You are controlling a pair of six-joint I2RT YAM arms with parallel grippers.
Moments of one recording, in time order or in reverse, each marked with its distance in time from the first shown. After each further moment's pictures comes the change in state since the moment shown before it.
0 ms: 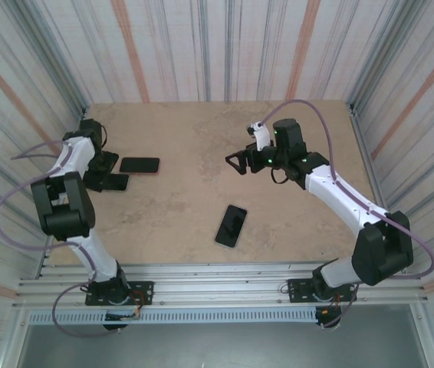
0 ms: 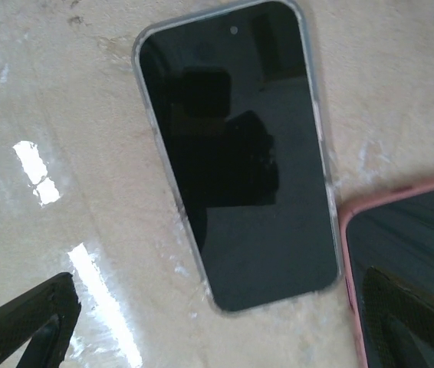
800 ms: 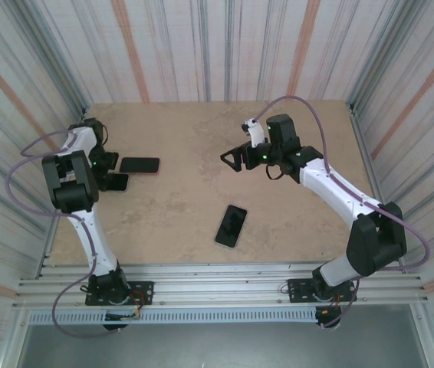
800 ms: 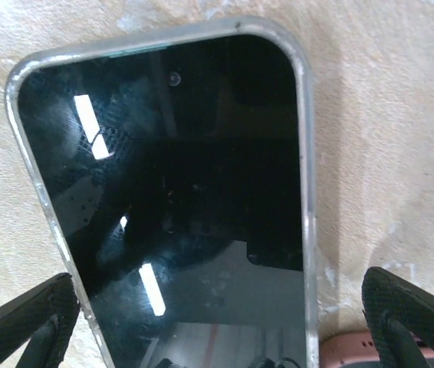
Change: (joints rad) left arm 0.042 0.332 0.283 -0.114 0.046 -0.068; right arm 0.018 0.067 0.073 -0.039 -0.016 0.027
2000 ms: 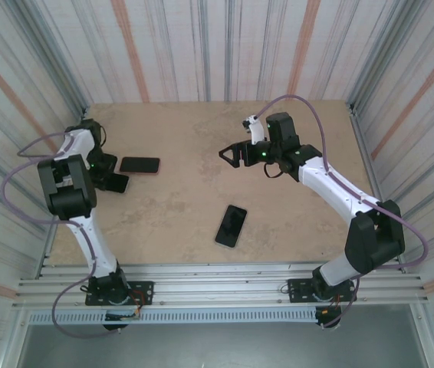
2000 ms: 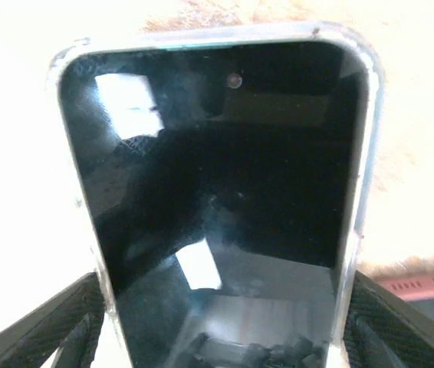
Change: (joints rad) left arm 0.002 -0.121 -0.105 0.037 0.016 0.068; right arm -0.006 0.016 0.008 0.031 -0.030 0.124
